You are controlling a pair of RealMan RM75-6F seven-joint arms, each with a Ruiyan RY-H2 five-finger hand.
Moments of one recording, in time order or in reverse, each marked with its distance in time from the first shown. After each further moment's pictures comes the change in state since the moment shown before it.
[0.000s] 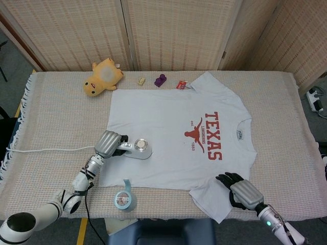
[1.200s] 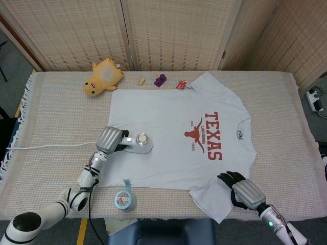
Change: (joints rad) left arm -0.034 -0.078 -0.098 0.061 -0.056 -0.038 0.099; right arm -0.013 0.011 0.002 0.001 -0.004 0.025 0.010
